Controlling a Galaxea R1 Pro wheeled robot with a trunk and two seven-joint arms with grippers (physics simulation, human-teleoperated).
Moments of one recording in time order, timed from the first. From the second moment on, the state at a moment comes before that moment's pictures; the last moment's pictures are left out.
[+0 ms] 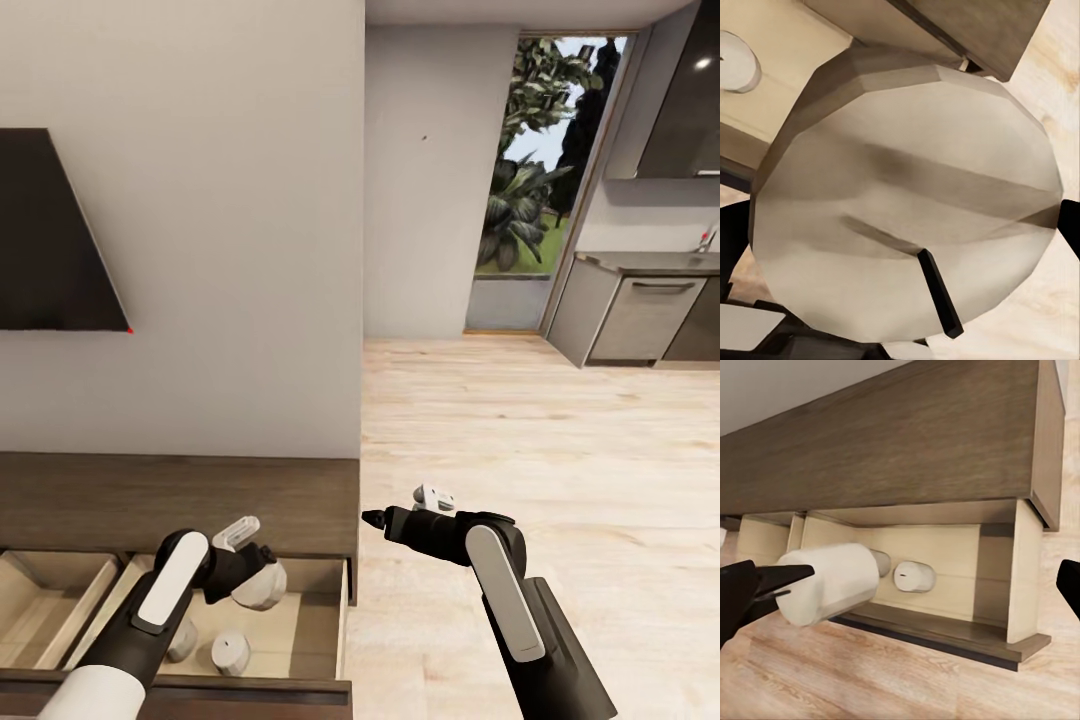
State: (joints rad) left arm -0.50 0.07 -0.06 -1.05 1.05 0.88 0.62; right arm -0.41 0.12 0.17 -1.53 -0.76 1.03 -0.29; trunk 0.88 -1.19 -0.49
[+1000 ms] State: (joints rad) left arm -0.50 0.00 -0.08 -1.02 0.94 0.77 0.62; right arm -0.41 0.06 0.17 -1.55 -0.76 1.02 -0.18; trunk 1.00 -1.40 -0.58
